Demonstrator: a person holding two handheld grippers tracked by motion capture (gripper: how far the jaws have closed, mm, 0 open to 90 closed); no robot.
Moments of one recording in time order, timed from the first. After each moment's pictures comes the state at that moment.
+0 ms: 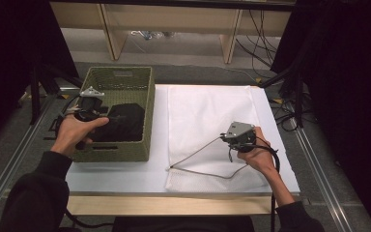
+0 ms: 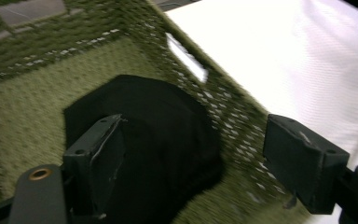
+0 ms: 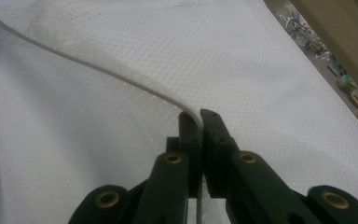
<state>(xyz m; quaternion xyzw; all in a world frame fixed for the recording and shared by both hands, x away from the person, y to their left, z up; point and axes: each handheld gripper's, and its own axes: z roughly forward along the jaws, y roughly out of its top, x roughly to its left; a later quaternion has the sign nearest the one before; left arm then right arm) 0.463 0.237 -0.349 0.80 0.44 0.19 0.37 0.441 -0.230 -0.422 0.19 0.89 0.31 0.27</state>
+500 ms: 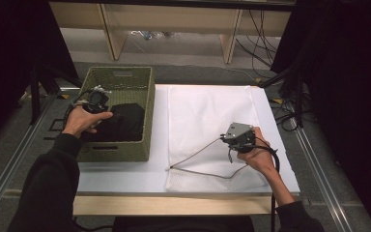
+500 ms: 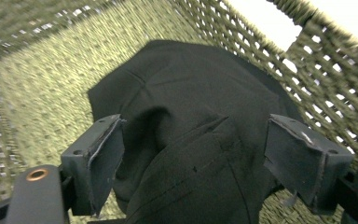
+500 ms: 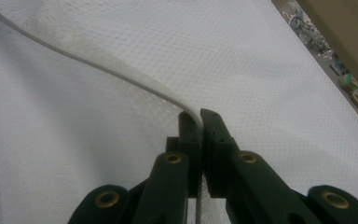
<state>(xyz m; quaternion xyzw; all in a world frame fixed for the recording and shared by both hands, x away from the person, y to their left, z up) 0.521 0.244 -0.393 0.82 0.45 0.17 0.31 0.444 -0.230 -0.425 0.17 0.90 0.29 0.27</state>
